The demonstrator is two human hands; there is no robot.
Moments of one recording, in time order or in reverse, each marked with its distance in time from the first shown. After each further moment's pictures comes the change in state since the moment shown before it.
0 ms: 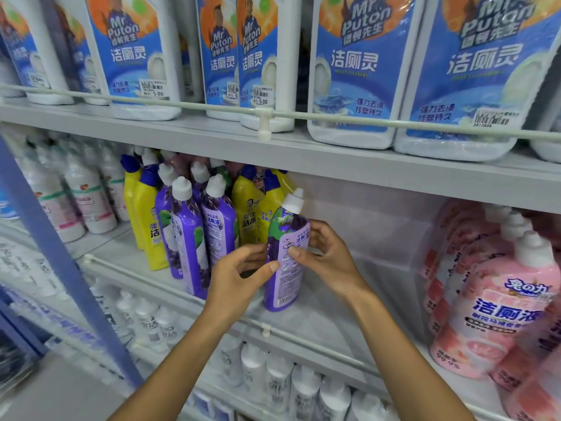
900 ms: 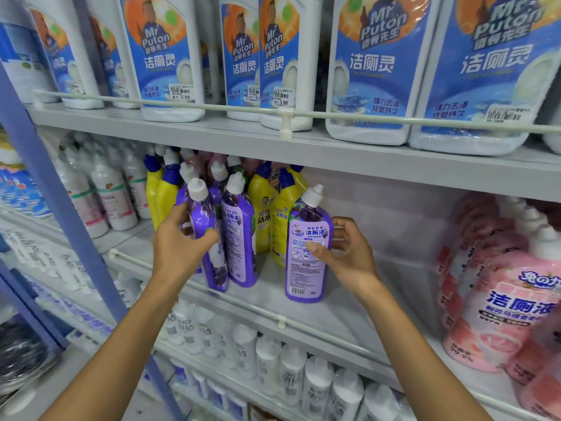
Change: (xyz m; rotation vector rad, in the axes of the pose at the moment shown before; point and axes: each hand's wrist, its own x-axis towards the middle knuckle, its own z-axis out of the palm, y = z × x) left_hand 0.019 0.042 -0.094 0.280 0.349 0.003; right_hand -0.013 -0.009 0.003 -0.171 0.195 0.009
